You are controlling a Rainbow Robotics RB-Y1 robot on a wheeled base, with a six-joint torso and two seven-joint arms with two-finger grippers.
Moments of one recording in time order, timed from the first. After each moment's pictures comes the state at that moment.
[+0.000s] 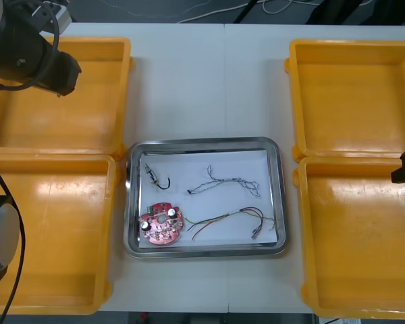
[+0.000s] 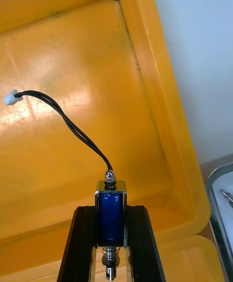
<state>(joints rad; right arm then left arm) -0.22 -0.79 -0.24 -2.15 -0.83 1.92 1.14 -0.78 0.43 0.20 -1.79 0.40 1.91 -1.70</state>
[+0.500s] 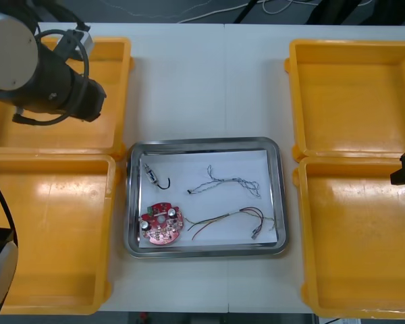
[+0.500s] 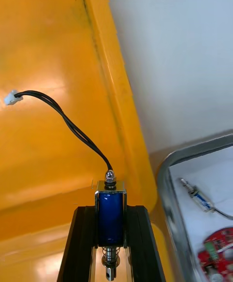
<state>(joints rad) -0.21 -0.79 -0.25 -2.15 -0.84 1.92 1.14 -0.64 0.43 0.04 -2.01 0.45 1.91 -1.39</state>
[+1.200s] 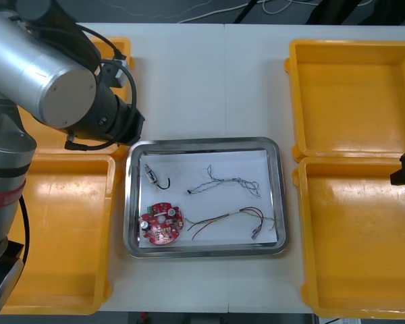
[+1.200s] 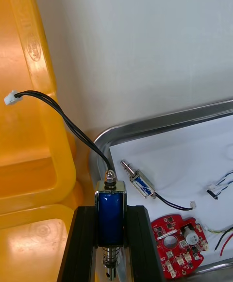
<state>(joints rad) -0.21 -0.79 -0.25 -2.15 -0.84 1.92 1.14 -0.63 0.43 -0.17 -2.05 0.47 1.91 -1.14</state>
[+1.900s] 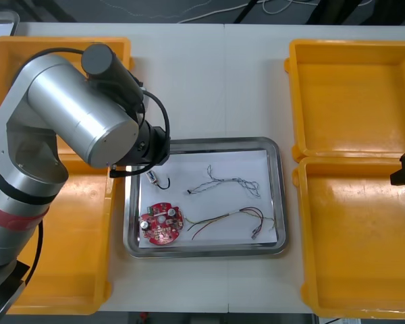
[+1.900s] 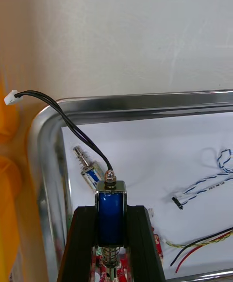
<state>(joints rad) -0.21 -0.79 -0.25 -2.15 -0.84 1.92 1.14 -0.58 0.43 -0.38 -2.04 0.42 1.81 -0.81</state>
